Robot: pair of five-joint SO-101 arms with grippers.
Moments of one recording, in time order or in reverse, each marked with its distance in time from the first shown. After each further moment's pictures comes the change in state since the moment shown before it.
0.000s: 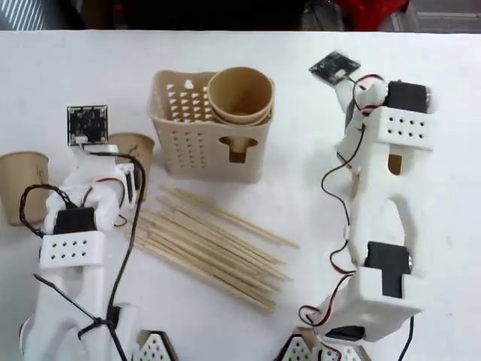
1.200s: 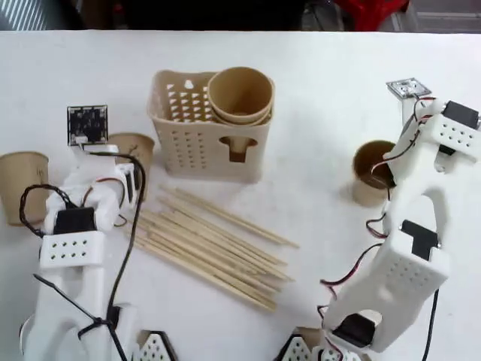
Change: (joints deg) left arm 0.0 0.0 0.0 0.0 0.0; right arm 17.8 17.7 -2.9 -8.1 -5.8
